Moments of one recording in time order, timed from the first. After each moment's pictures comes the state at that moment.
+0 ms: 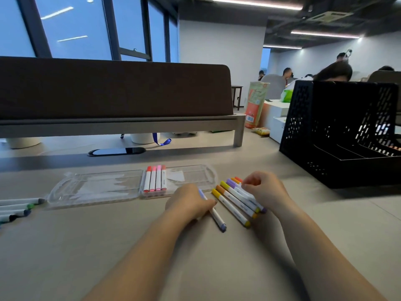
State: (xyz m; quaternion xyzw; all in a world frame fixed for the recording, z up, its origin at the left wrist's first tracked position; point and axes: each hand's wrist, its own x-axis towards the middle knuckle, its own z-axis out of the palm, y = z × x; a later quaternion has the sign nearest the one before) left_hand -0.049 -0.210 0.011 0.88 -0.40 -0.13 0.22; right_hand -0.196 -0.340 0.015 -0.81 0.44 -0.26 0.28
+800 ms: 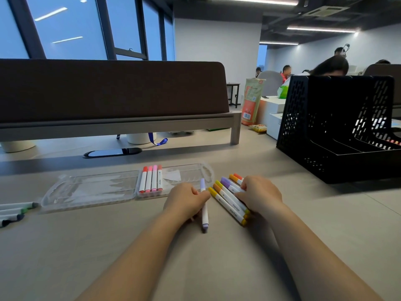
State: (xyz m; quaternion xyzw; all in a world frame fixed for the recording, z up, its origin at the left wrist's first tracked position) left_hand -0.050 -0.210 0.004 0.83 -0.39 -0.15 0.36; right_hand -0.184 -0.339 0.008 -0.87 0.48 -0.10 0.07
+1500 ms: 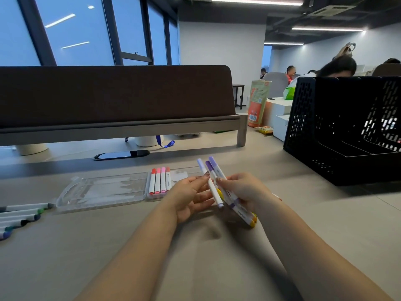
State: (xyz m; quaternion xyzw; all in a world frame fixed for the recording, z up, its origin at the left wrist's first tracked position) left_hand -0.038 -0.197 0.027 0.56 -0.23 -0.48 0.64; right_hand -0.155 -0.296 0.041 -0.74 0.43 -0.16 0.48
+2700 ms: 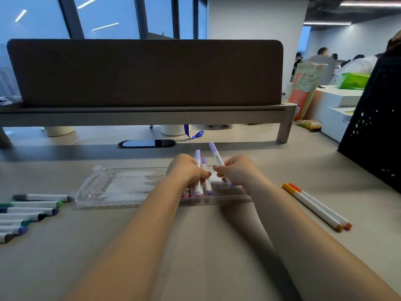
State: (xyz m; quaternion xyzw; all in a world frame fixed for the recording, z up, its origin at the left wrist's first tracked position) left_hand 0.082 -0.229 0.027 0.87 -0.27 -0.19 0.37; right_hand -0.017 -0.323 0.026 -0.79 0.39 -0.16 0.46
